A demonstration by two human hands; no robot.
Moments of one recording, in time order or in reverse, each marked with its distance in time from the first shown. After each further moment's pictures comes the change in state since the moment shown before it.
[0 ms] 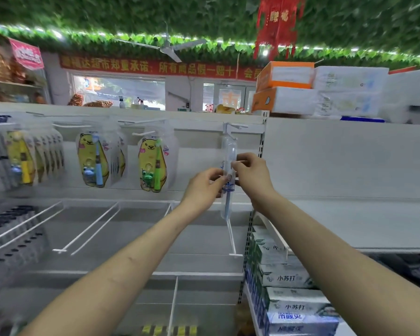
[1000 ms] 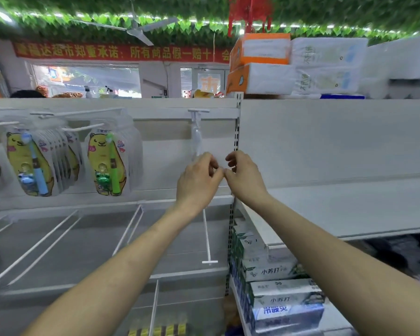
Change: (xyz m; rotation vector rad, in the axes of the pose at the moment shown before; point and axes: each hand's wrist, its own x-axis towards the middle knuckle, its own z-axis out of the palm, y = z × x) left_hand 0.050 -0.013 0.066 0.513 0.182 0.248; right_hand 0.044 0.068 -0.042 -0.521 0.004 -0.144
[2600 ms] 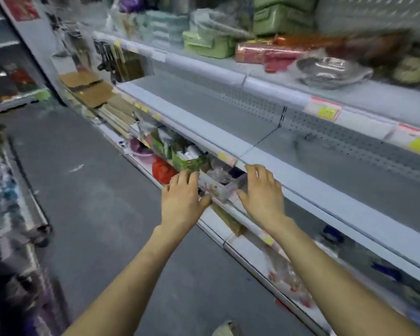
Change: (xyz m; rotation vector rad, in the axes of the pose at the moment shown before) left_hand -0.622 0.879 0.527 -0.807 -1.069 1.616; right_hand -0.767 0.397 -0.690 -1.239 0.948 1.896
